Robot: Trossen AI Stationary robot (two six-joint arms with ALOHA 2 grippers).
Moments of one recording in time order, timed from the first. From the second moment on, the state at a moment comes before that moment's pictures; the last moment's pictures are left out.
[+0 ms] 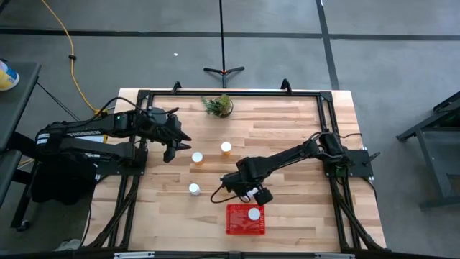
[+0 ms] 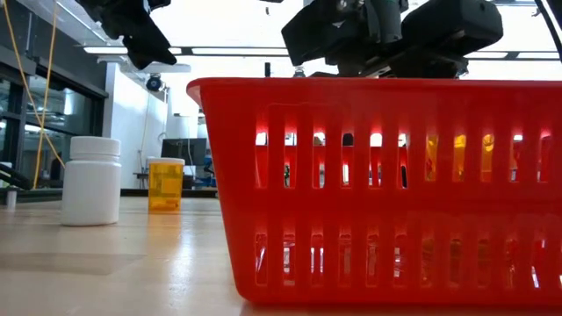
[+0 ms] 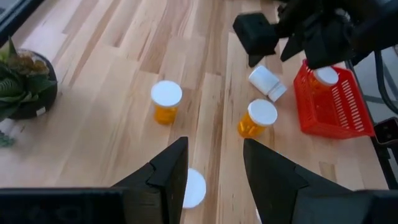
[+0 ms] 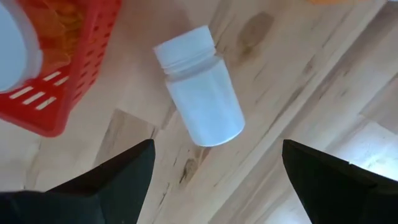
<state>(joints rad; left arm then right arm) 0.16 0.84 0.80 -0.60 0.15 -0.11 0.27 2.12 1.75 -1.24 -0.01 -0.22</state>
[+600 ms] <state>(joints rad) 0.16 0.84 0.80 -0.52 0.05 -0.13 0.27 2.14 1.75 -1.23 -0.04 -0.16</state>
